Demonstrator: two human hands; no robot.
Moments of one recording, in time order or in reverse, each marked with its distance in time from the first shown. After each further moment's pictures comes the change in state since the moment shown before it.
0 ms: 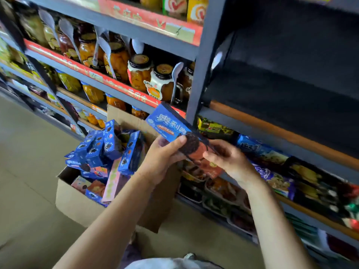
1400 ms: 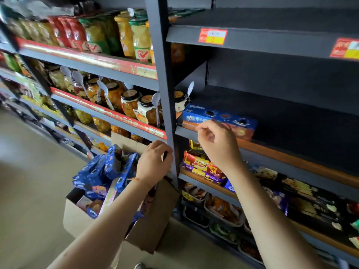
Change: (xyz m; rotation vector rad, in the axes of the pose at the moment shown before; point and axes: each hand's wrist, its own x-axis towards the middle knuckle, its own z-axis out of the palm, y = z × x) left_hand 0.018 -0.009 0.046 1.384 0.290 0.452; right_hand 0.006 -0.049 -0.064 -0.474 0.390 -0.650
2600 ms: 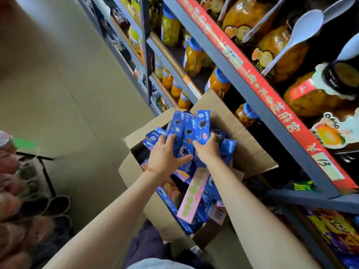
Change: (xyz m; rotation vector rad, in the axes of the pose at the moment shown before) left_hand -0.011 -0.412 -0.057 0.002 -0.160 -0.647; right_hand 0.033 -0.027 0.529 -0.184 -0.712 0.858
